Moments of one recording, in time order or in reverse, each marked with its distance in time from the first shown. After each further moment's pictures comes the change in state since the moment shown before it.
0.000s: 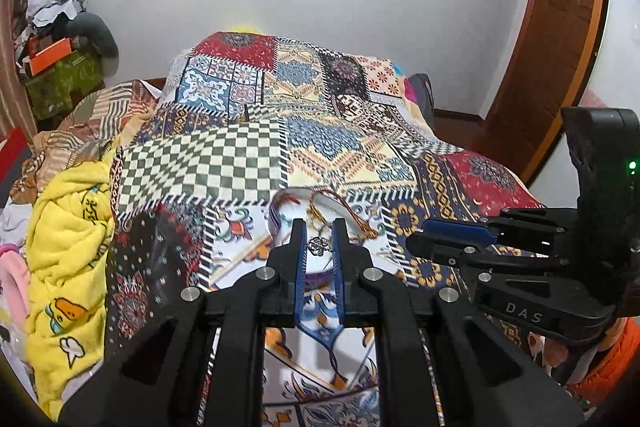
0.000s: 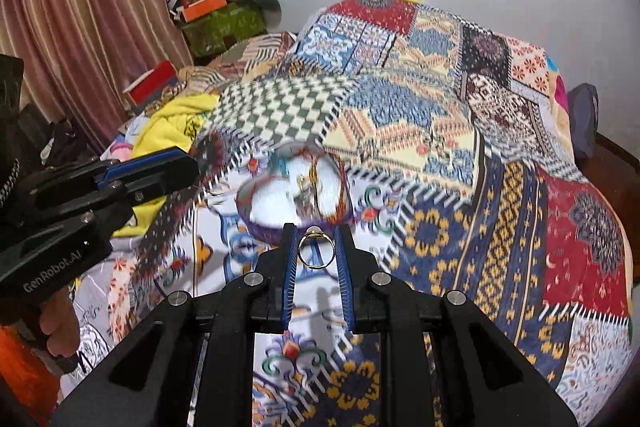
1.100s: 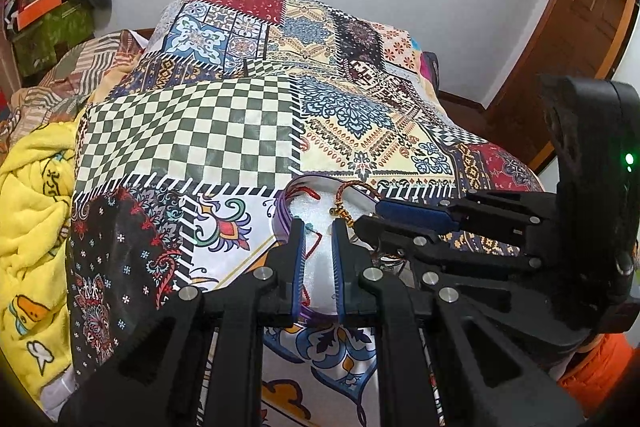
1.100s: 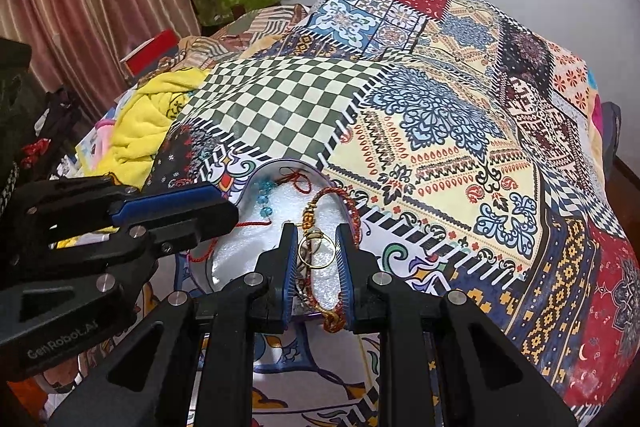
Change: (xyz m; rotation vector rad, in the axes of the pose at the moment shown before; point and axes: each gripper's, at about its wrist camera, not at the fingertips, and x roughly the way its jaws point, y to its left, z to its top) left arm 0.079 0.034 0.004 -0.099 0.133 -0.051; right arm 0.079 -0.005 0.027 -0.096 0.118 0.032
